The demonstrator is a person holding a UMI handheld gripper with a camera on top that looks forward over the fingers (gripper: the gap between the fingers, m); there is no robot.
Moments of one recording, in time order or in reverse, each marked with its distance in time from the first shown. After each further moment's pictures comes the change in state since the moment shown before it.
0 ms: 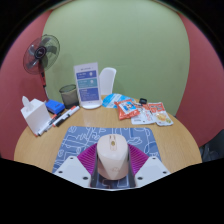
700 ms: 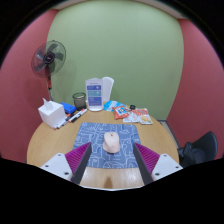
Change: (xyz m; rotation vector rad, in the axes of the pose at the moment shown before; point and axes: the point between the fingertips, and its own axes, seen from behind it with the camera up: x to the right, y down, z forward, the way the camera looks) arm -0.007 0.001 -0.176 0.040 0.060 -0.039
